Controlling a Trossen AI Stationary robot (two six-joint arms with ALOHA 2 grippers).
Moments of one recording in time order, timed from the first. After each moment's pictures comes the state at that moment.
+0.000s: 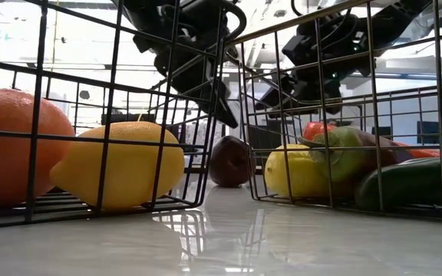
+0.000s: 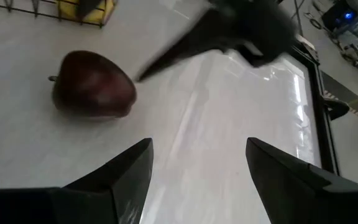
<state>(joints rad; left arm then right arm) 0.12 1.76 1.18 -0.31 0.30 0.26 -0.31 1.41 0.71 0.16 -0.29 -0.73</state>
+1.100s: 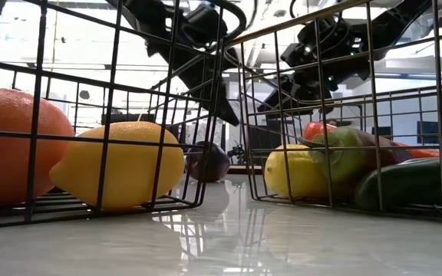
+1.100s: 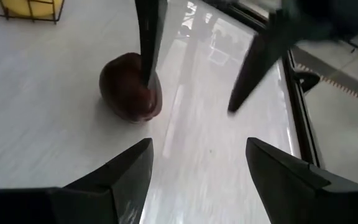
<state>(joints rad) 0.26 1.78 1.23 -0.23 0.03 0.32 -0.40 1.41 0.71 0.19 -0.29 -0.67</state>
